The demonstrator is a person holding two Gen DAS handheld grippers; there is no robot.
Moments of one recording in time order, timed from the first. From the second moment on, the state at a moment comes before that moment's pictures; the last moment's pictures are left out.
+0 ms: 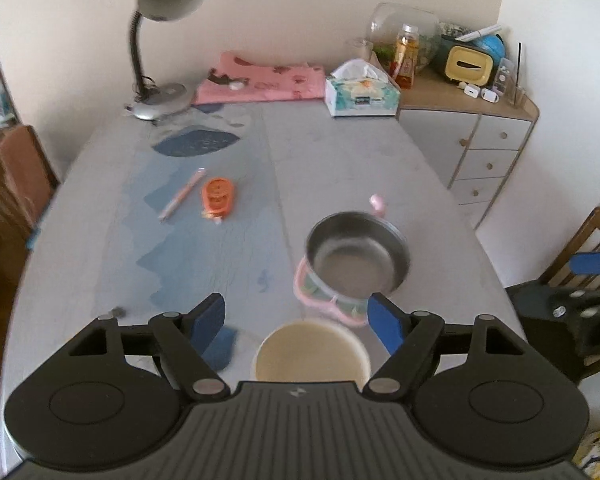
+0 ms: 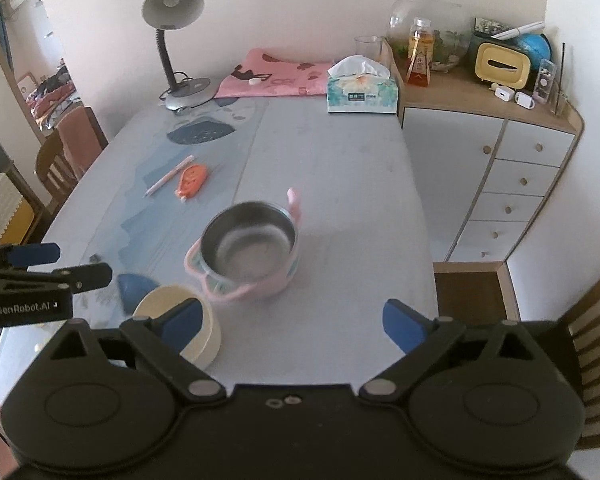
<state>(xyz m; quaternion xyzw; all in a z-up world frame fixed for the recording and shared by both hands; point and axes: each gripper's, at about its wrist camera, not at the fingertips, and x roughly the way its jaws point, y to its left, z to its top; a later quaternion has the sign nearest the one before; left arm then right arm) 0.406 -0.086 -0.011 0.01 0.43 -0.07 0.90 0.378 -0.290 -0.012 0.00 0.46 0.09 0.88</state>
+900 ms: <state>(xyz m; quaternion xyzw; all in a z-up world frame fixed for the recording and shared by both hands) 0.549 -0.118 -0.117 0.00 0.49 -0.03 0.87 0.496 -0.278 -0.129 0.02 0.54 0.09 0.84</state>
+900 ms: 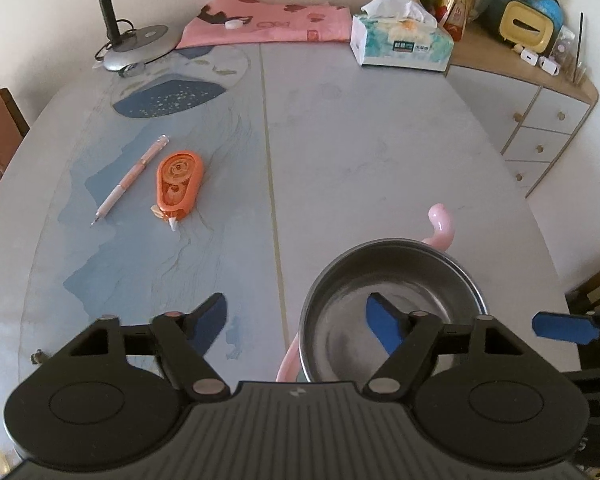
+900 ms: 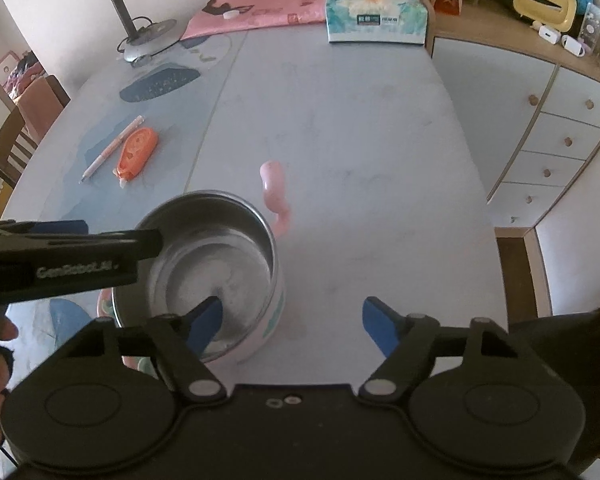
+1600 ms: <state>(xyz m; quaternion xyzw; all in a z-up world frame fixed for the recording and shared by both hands) 0.558 -0.122 -0.133 0.00 0.52 -0.03 0.85 0.496 -0.262 -0.130 0.02 0.55 0.10 0.83</state>
